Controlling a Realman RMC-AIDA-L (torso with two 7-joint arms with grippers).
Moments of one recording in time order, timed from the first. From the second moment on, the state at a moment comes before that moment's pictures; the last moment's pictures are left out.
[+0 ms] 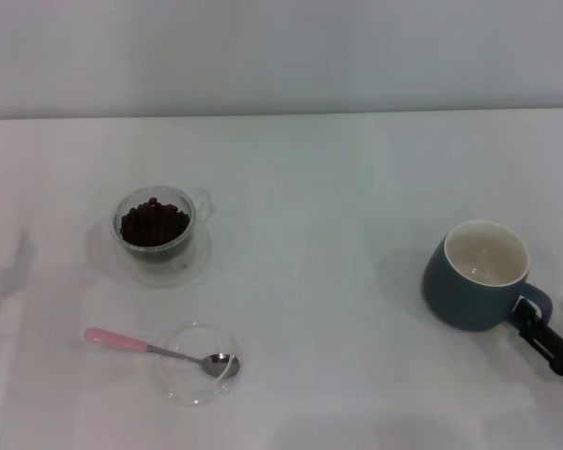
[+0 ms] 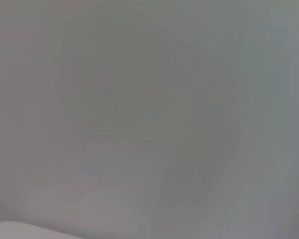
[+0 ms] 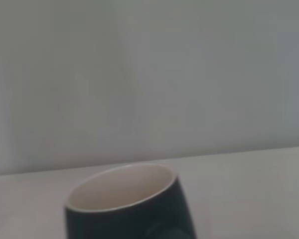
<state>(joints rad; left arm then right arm) -0.44 -2.08 0.22 -0.10 -2.03 -1.19 2.78 0.16 2.00 -0.19 0.20 -1.57 -1.31 0.37</state>
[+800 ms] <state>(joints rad) -0.45 -2.08 0.22 -0.10 -2.07 -1.19 2.78 0.27 2.01 -0.08 0.17 -1.57 -1.23 0.37</state>
